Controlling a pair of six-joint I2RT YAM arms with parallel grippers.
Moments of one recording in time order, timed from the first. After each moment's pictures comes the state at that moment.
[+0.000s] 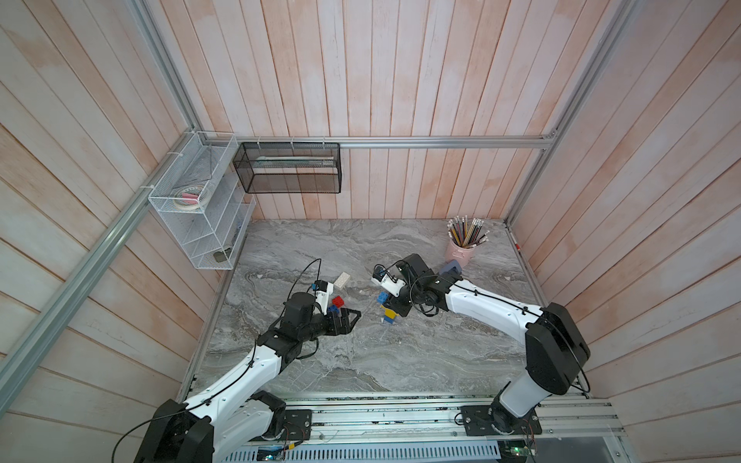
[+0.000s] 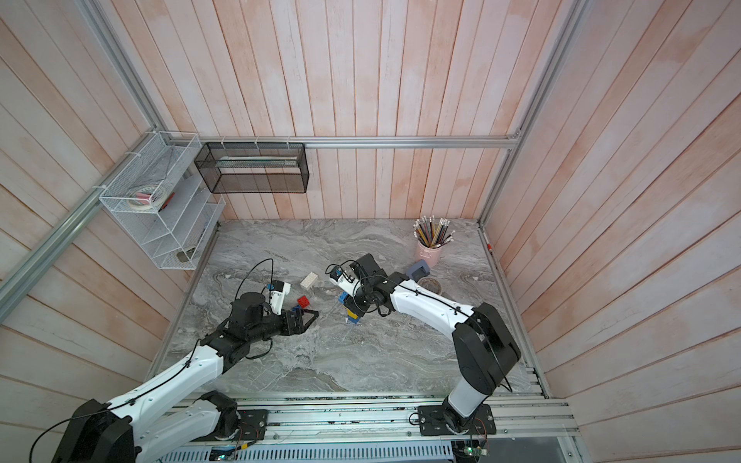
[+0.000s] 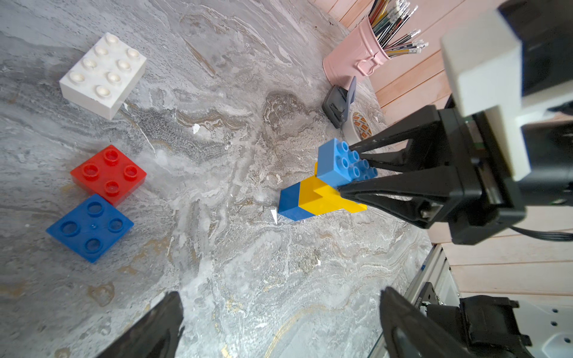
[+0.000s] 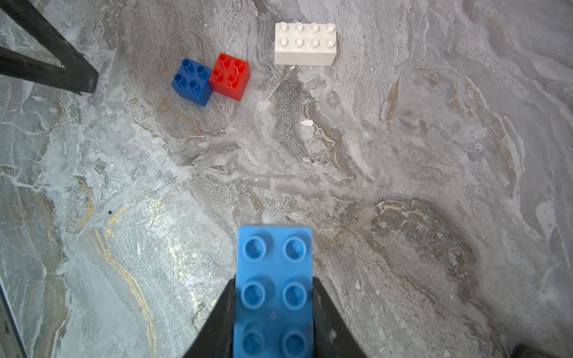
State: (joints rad) left arm -0.44 1.03 0.47 -0.01 0.41 -0.53; right arm 0.74 1.65 1.17 -0.49 -0.17 -0.26
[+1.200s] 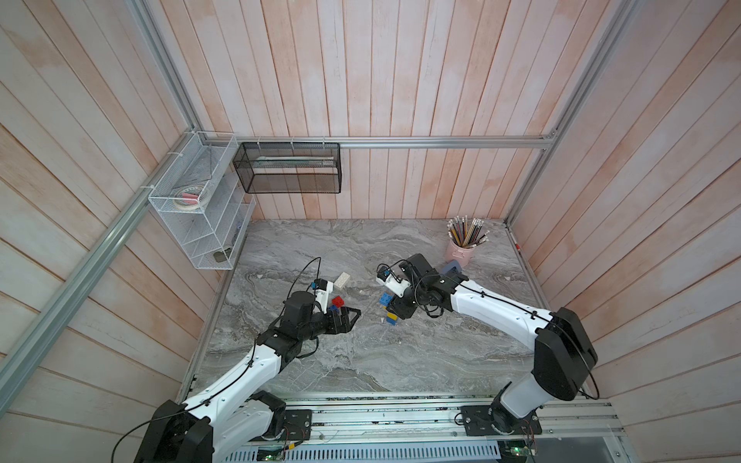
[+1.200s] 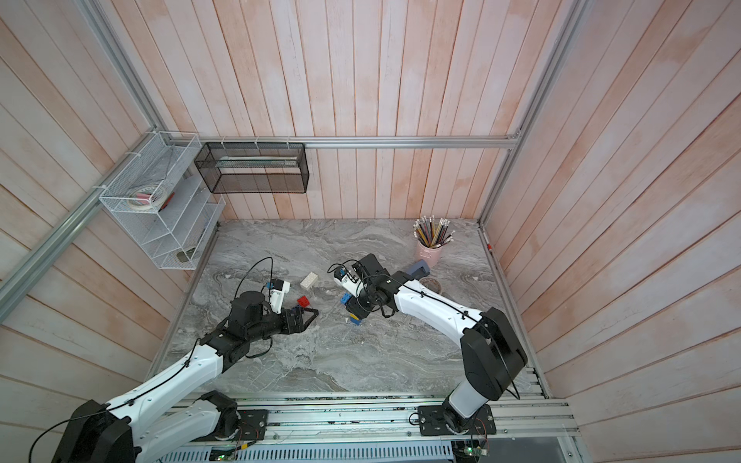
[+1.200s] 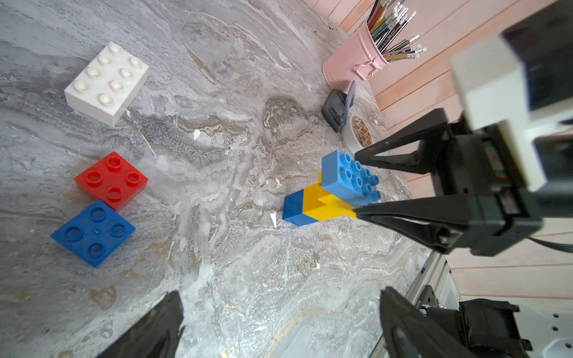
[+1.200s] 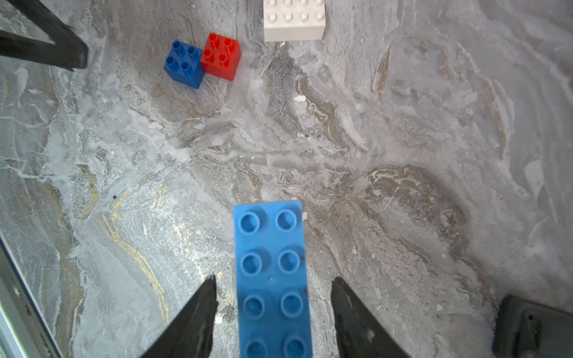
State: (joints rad) left arm -0.43 1.03 0.48 -0.03 0.40 -0.54; right arm 0.74 1.58 1.19 -0.58 -0.14 -0.21
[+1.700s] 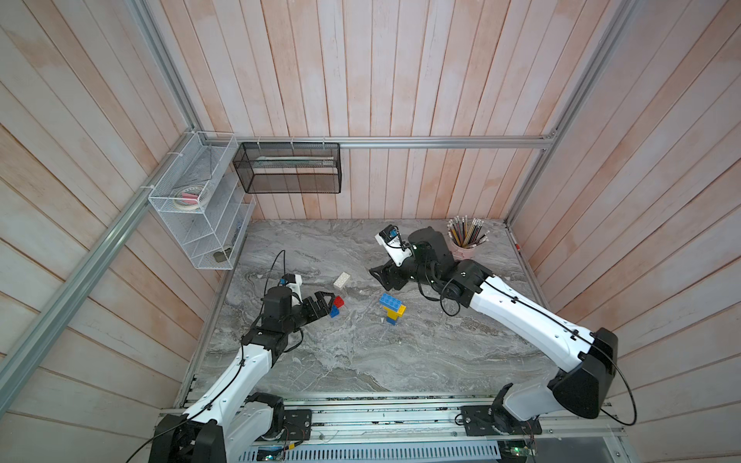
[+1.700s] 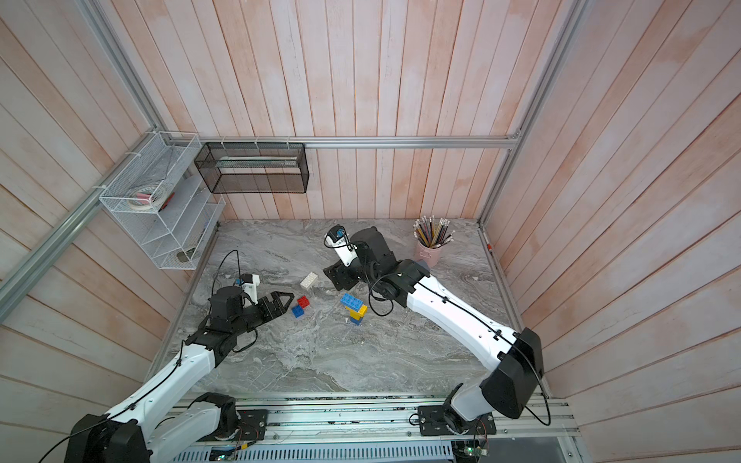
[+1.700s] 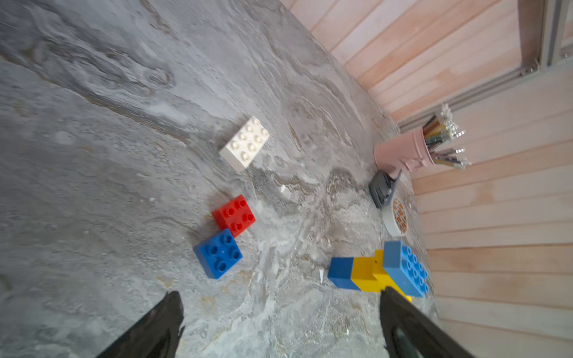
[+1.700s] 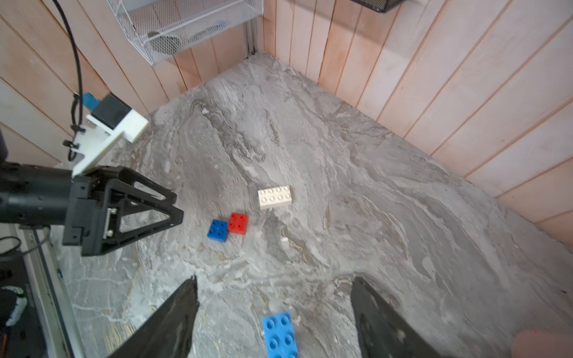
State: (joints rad) left arm -0.16 1.00 0.48 -0.05 0.35 -0.65; right arm 0.84 1.53 1.47 -0.48 -0.05 0.03
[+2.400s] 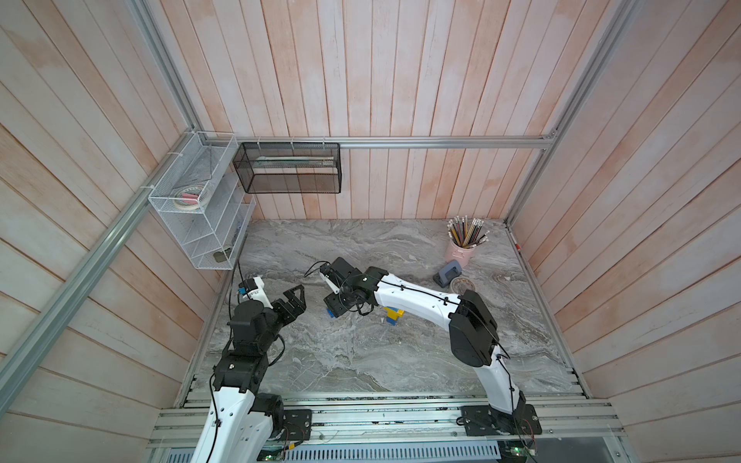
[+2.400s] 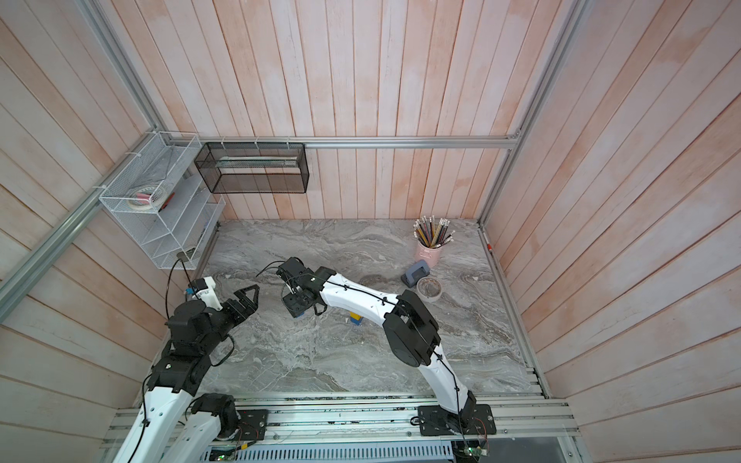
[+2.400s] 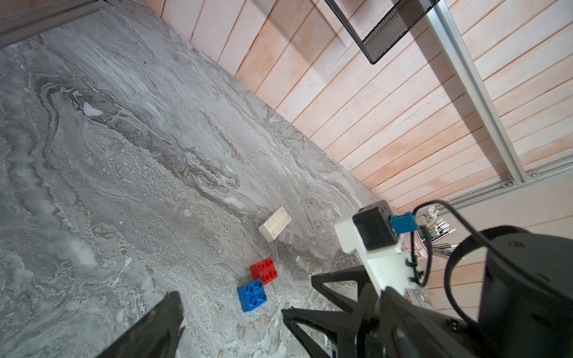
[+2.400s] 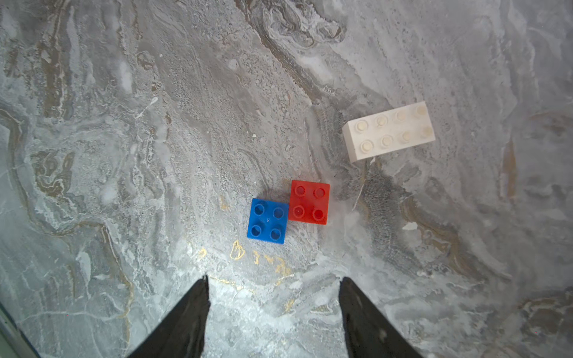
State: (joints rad) left arm -0.07 0.59 0.52 -0.31 0.14 -0.67; right arm 1.03 2.18 1.89 -0.73 0.05 0.24
